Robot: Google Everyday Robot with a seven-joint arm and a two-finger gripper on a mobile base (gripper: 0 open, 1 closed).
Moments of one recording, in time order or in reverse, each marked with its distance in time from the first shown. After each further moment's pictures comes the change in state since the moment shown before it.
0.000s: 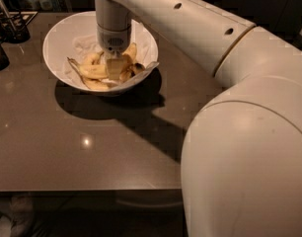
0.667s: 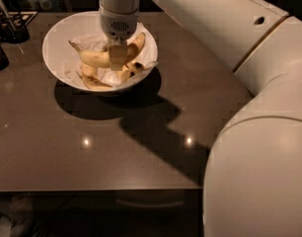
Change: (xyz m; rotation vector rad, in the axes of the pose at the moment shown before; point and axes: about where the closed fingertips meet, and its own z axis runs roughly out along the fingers) arm 0.001 0.014 -0.051 0.038 -0.016 0.054
